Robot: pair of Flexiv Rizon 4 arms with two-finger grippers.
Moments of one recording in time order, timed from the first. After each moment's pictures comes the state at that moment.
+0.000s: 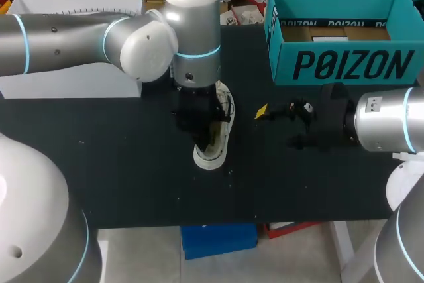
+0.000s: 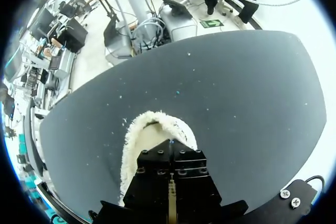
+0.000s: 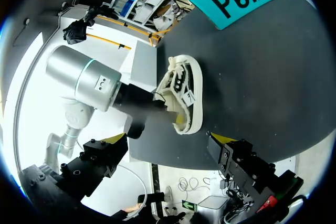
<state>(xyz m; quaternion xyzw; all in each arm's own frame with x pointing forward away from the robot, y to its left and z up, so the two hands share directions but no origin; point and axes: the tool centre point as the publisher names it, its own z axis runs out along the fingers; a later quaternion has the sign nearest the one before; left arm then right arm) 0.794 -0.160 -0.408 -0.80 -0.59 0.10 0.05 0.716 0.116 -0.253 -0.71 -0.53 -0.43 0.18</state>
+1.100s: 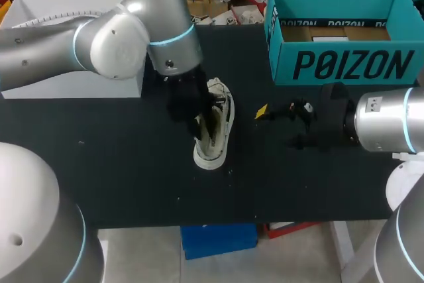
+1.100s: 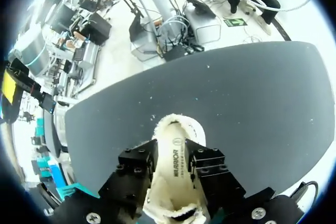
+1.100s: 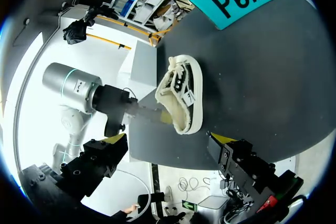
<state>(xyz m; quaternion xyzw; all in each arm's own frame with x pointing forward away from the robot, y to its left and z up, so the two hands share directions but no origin) 0.790 -0.169 -0.353 -0.75 -0.63 0.19 -0.04 0.716 0.116 -0.253 -0.71 -0.53 -0.43 0.18</state>
